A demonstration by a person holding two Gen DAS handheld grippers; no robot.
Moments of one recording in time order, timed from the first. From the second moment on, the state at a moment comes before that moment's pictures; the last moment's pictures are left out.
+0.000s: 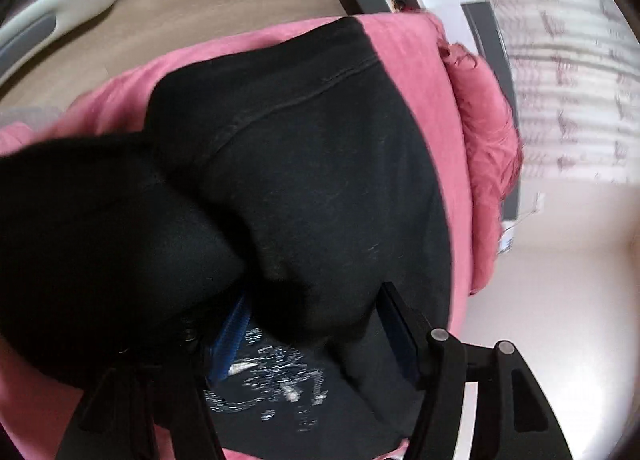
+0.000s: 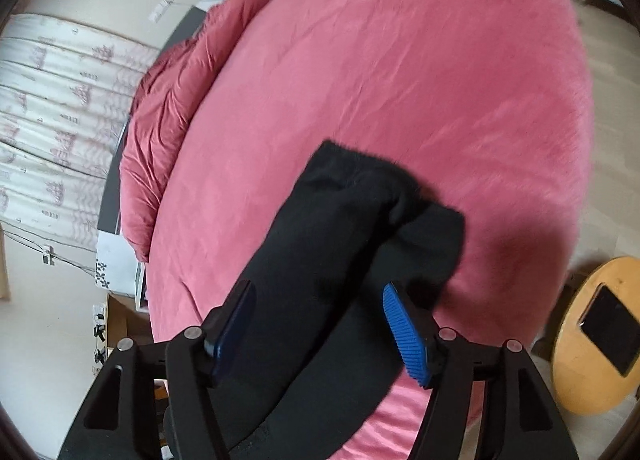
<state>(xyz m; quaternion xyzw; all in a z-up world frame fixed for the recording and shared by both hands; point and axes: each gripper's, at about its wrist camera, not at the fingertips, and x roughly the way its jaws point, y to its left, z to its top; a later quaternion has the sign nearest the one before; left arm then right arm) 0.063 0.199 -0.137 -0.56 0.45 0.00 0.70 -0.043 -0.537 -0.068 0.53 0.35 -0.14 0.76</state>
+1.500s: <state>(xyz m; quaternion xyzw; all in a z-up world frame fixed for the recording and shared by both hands) 0.021 0.209 -0.093 -0.55 0.41 -0.09 0.72 0.047 -0.530 -0.082 0.50 0.38 -0.18 0.76</state>
